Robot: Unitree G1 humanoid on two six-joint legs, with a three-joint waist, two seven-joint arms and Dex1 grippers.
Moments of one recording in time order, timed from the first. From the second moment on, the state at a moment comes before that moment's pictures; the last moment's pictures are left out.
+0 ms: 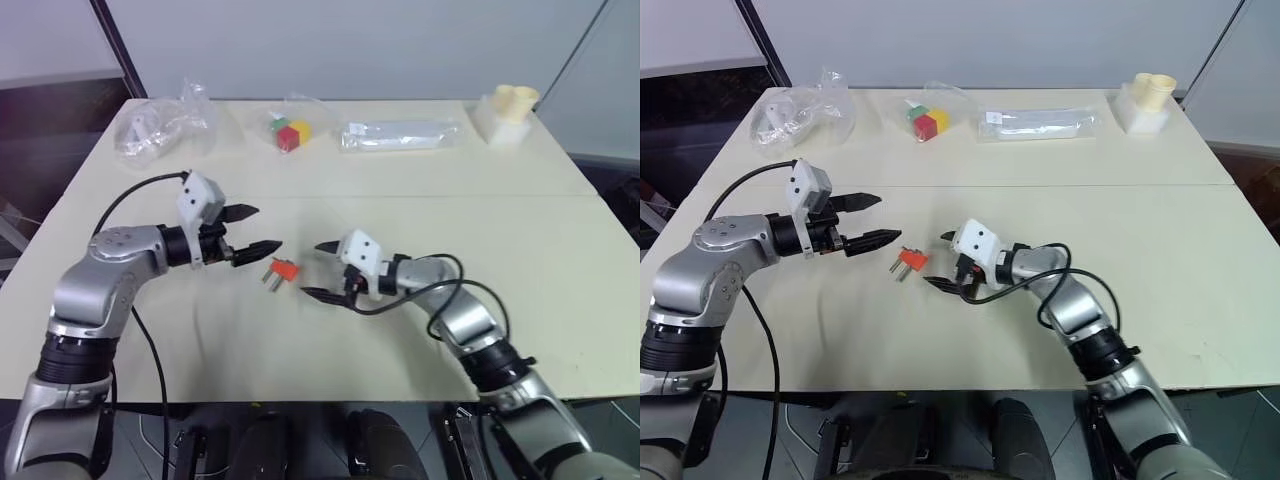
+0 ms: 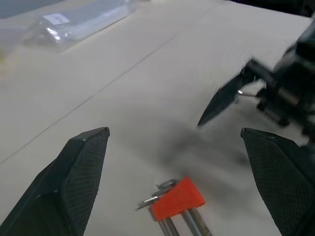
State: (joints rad) left arm -0.49 0.68 0.05 -0.14 -0.49 0.62 -0.90; right arm -0.52 -0.34 0.35 0.10 0.11 0.24 0.80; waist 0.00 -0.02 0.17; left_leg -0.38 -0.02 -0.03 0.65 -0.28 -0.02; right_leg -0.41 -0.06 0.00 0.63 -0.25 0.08
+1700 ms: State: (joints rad) left arm -0.36 0.69 0.07 -0.23 -0.48 0.62 -0.80; right arm -0.57 -0.12 0.35 0.43 -0.04 0.06 0.73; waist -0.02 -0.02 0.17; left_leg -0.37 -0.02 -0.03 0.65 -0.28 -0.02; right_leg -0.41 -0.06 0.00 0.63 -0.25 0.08
